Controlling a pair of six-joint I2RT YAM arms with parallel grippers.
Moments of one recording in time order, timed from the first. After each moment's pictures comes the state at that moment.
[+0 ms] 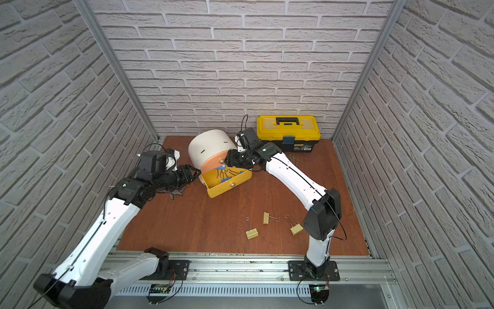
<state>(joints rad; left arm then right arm) -0.31 1.06 1.19 -0.83 0.28 -0.70 0.60 1.82 1.83 -0.82 -0.20 0.61</state>
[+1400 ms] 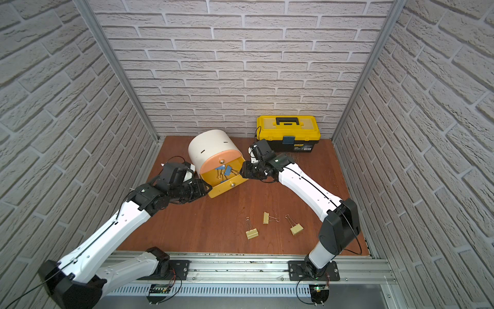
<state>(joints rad) -0.55 1.06 1.03 -0.79 0.18 -0.81 0.54 1.61 1.48 -0.78 -0.17 0.58</state>
